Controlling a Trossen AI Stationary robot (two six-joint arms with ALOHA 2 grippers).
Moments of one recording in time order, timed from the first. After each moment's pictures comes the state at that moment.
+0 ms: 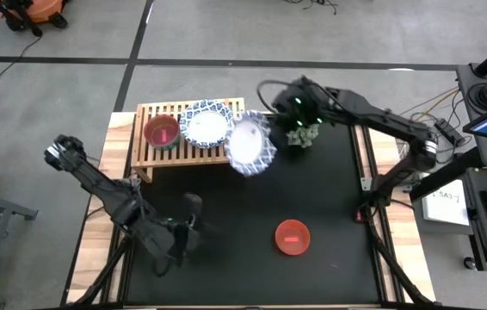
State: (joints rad) left arm -0.67 1.32 1.12 -0.43 -0.58 0.09; right arm -0.34 1.55 1.72 -0.89 -0.03 0.18
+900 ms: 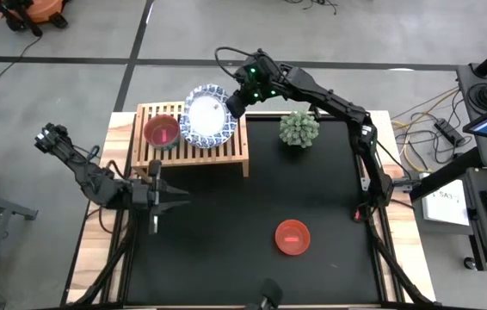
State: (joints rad) left arm -0.67 0.78 0.75 0.03 -0.70 0.14; right arm -0.49 2.13 2.35 -0.86 -0.16 0.22
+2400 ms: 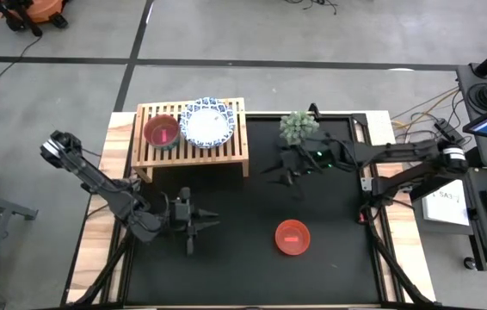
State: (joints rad) left arm -0.67 1.21 0.74 0.25 -0.80 -0.34; right arm -0.11 1.28 0.97 0.01 -0.31 -0.16
